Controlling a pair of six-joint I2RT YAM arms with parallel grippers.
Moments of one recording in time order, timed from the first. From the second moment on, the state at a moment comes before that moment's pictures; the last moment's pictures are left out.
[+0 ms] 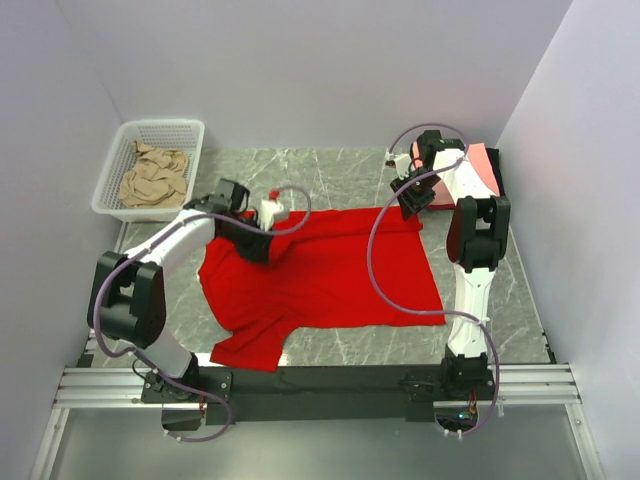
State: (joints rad) left arm -0.29 1.60 1.16 -0.66 0.53 0.50; right arm 0.05 2.28 2.02 -1.14 -0.28 -0.58
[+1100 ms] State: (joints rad) left arm -0.14 1.94 1.35 -0.66 0.52 0.42; right arm 0.12 2.28 1.97 -1.14 -0.26 -0.53
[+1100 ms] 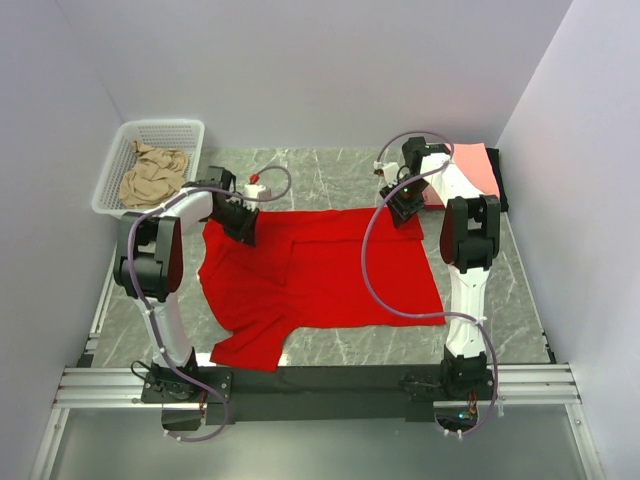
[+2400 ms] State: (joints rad) left arm -0.07 1.58 1.06 -1.00 0.54 0.79; right arm 0.12 2.28 2.01 -1.15 -0.22 -0.54
